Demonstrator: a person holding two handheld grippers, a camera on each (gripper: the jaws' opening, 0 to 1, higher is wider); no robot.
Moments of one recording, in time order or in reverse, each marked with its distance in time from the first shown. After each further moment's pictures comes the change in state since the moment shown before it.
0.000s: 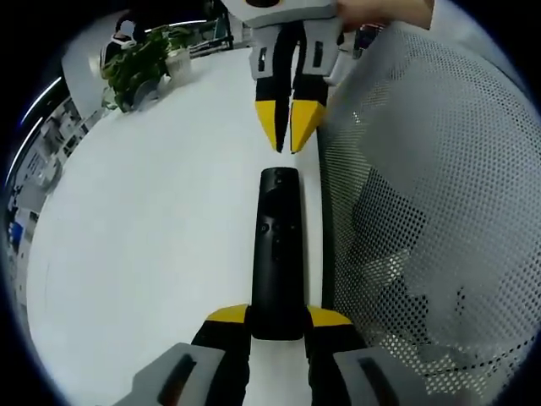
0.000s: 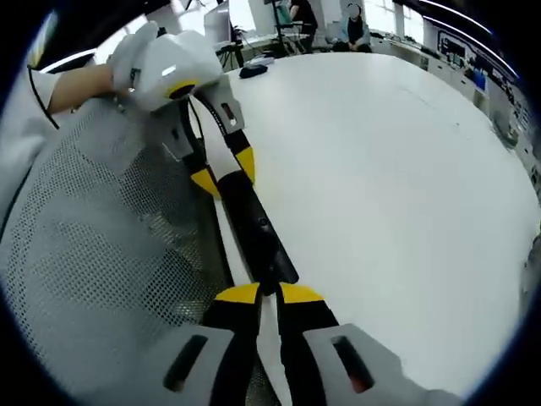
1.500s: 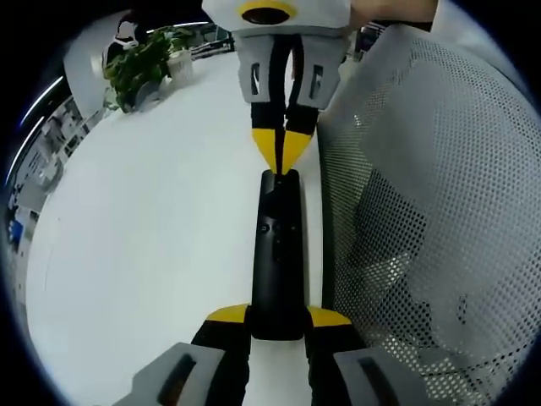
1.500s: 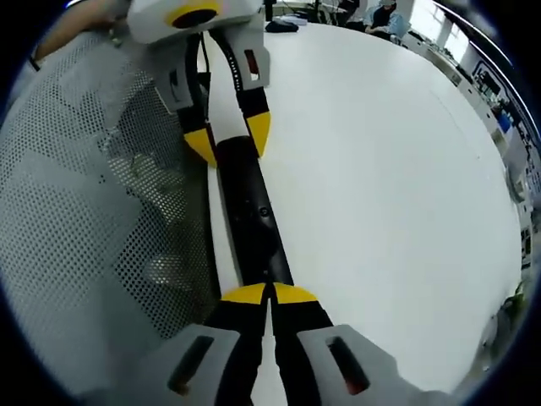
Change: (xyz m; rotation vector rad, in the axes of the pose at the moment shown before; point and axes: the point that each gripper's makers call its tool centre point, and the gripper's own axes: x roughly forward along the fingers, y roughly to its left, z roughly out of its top) left arm 0.002 0.002 0.001 -0.004 -0.011 0.002; right arm 0.014 -0.007 -0.005 -0.170 0.200 -0.084
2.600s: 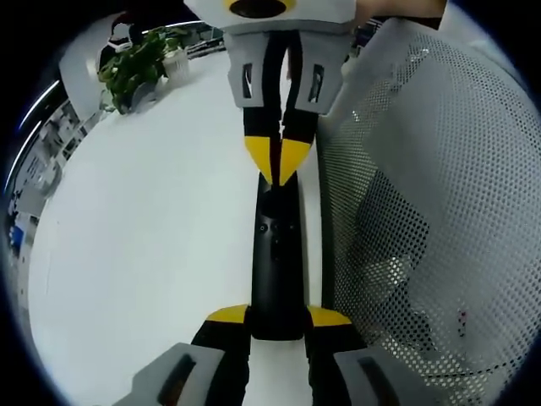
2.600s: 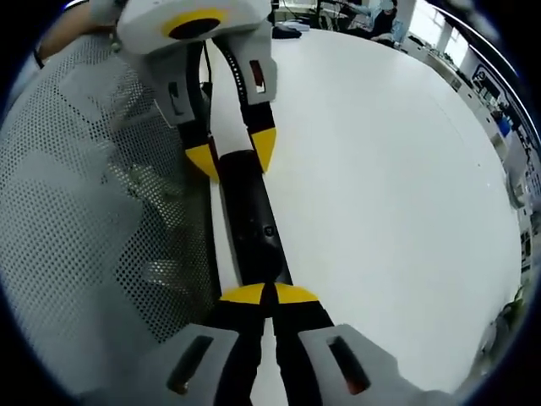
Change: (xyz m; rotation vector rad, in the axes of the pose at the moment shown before) left arm 0.000 -0.001 0.000 0.022 0.020 0.001; right arm 0.005 0.003 0.017 -0.006 -0.011 -0.001
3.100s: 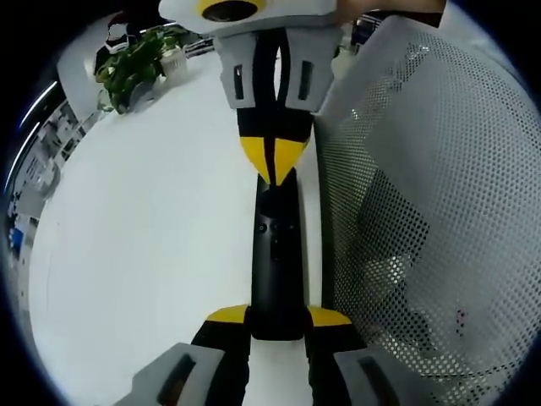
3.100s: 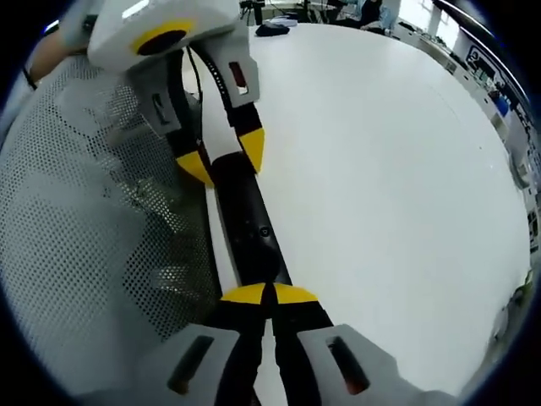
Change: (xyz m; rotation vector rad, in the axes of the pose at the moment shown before) left arm -0.001 0.000 0.000 0.005 0.014 -0.002; right arm 0.001 -0.002 0.000 0.084 0.007 0.039
